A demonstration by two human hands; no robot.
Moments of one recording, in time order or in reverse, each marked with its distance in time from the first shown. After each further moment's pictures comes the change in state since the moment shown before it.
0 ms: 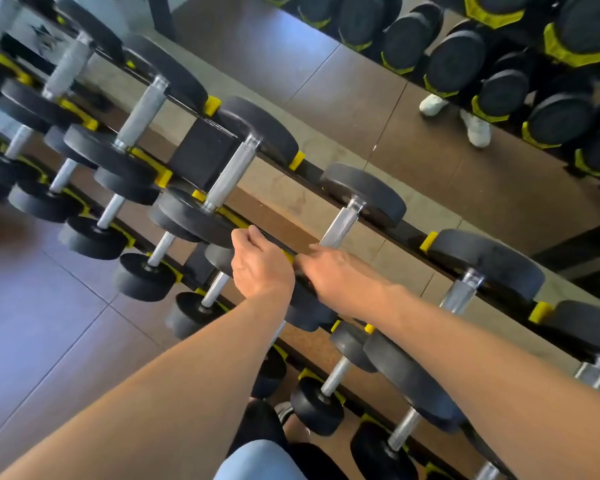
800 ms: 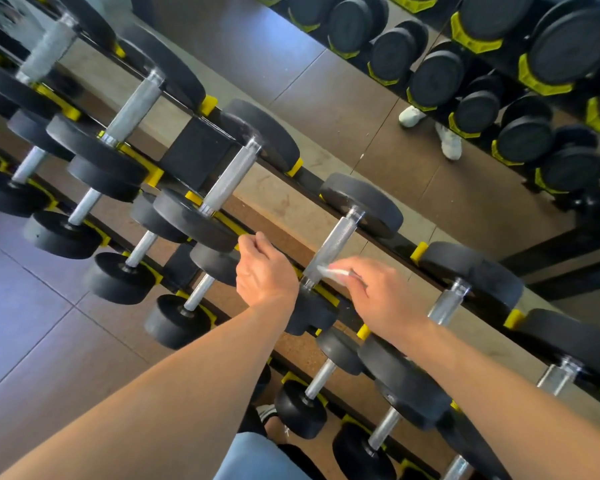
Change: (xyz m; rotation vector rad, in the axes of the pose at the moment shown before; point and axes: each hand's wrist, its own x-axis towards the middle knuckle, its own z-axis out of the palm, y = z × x) left_hand 0.006 -0.004 0.002 0.000 -0.110 -0.003; right_hand -0.053 0.017 -0.006 0.330 0.293 0.236
